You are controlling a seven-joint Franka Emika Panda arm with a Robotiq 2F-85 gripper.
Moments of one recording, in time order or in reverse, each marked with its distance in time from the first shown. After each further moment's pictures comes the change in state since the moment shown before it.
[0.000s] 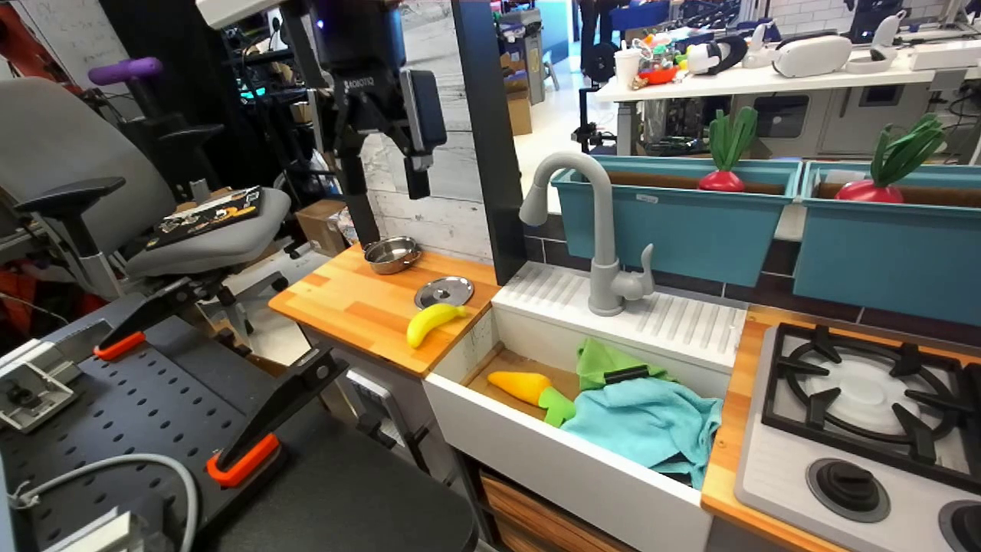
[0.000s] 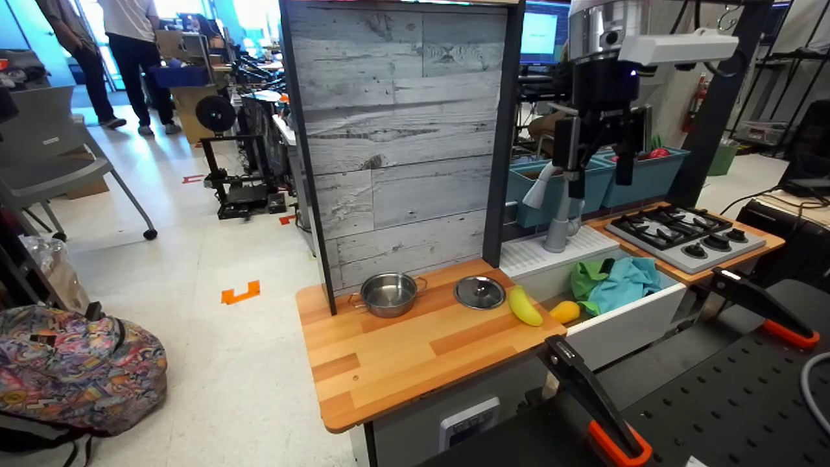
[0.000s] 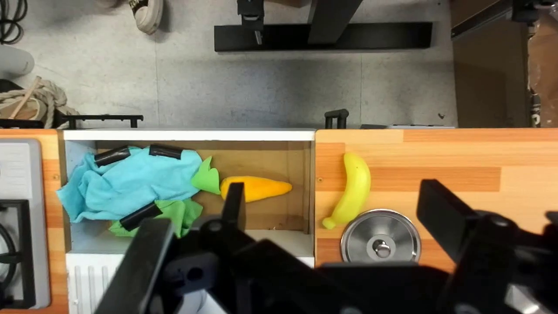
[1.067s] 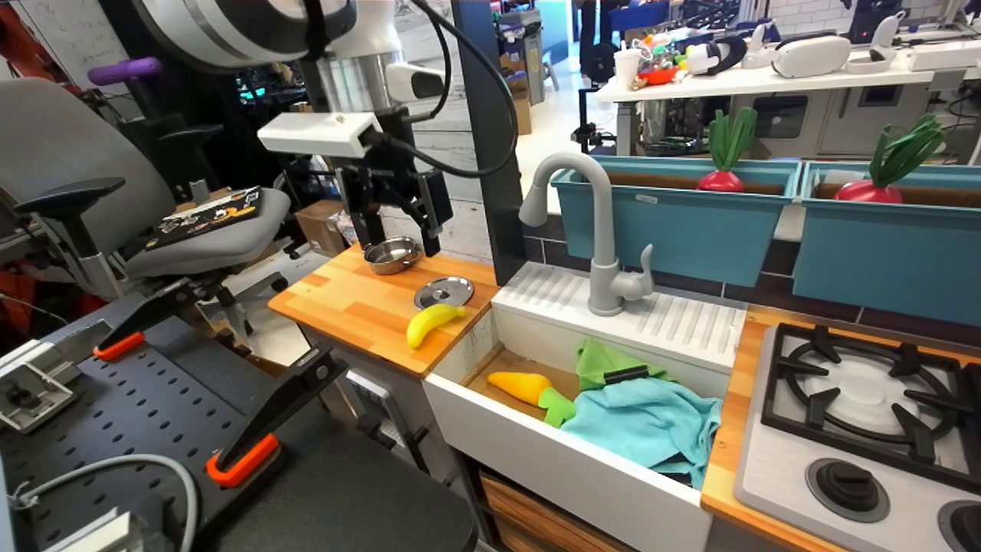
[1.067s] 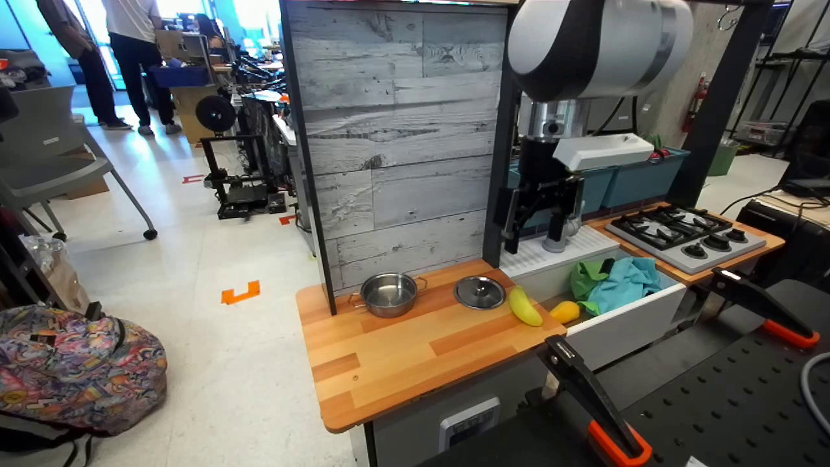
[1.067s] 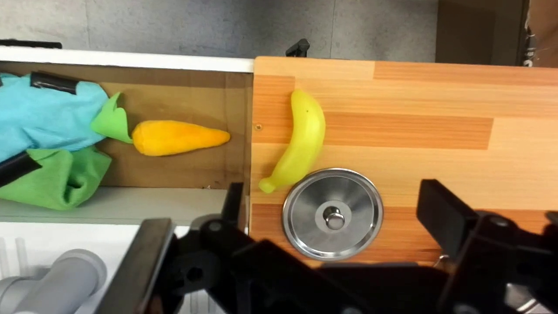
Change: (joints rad) arm 0.000 0.244 0.081 0.052 0.067 0.337 -0.034
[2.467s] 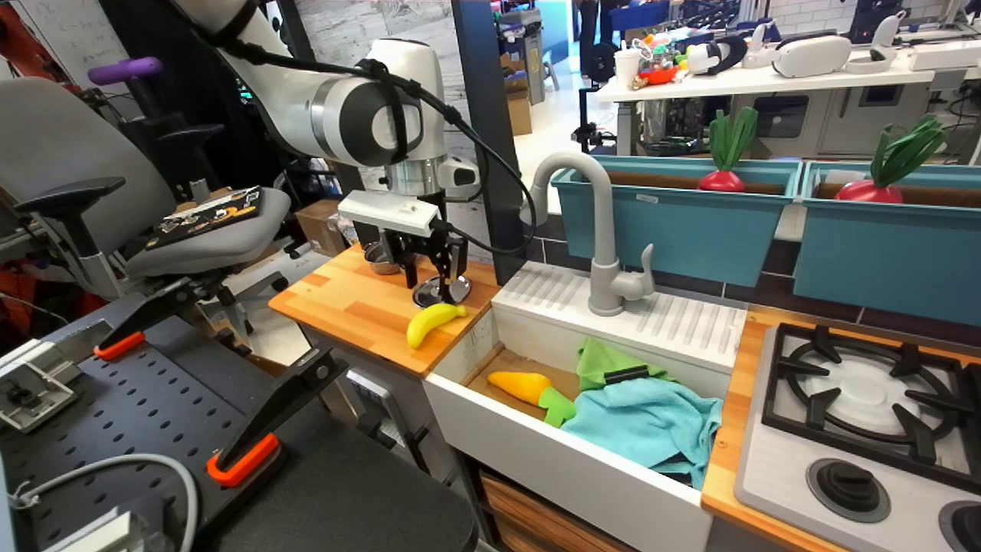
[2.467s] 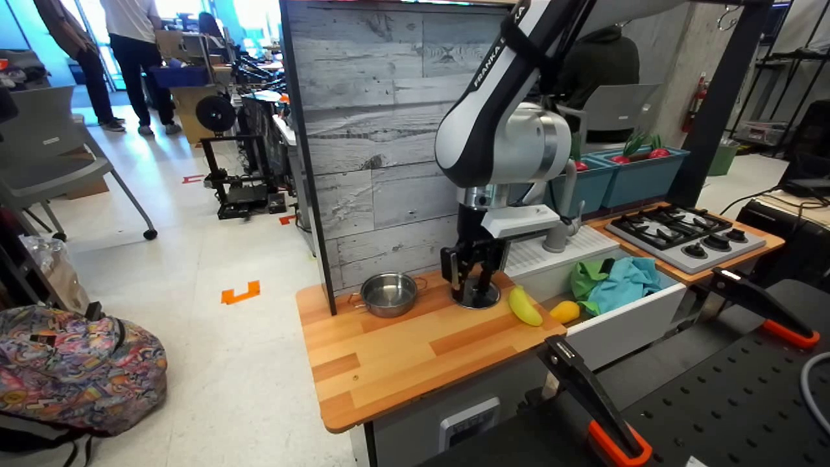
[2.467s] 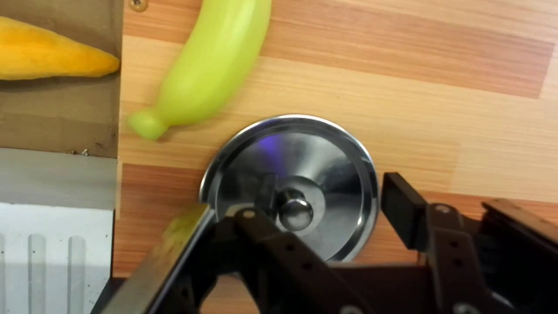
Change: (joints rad) arm 0.010 0.458 0.079 0.505 0.007 -0.101 -0.077
